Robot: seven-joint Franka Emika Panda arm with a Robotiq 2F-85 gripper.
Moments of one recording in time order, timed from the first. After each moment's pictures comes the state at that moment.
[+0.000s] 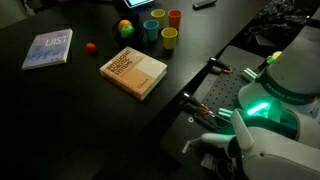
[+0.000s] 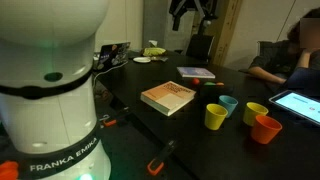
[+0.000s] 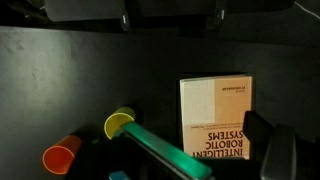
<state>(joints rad) 0.01 -0.58 0.00 -2.56 0.02 1.89 0.02</state>
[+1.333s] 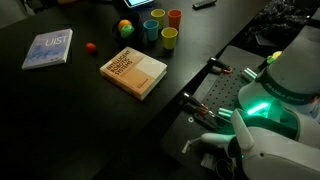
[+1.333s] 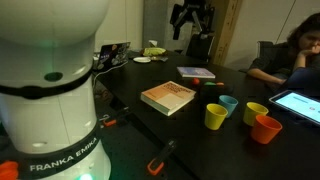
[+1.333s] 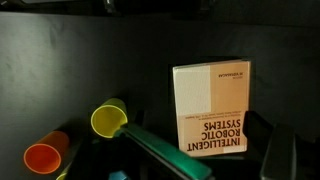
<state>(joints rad) 0.01 -0.52 0.00 -2.62 0.07 2.06 0.01</state>
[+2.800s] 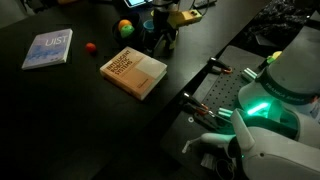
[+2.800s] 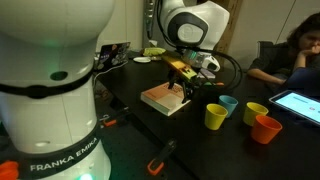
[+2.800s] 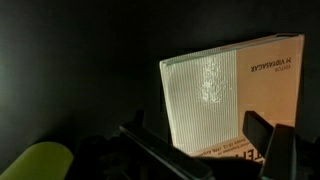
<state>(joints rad) 0.06 0.12 0.02 -2.66 0.70 2.73 -0.48</state>
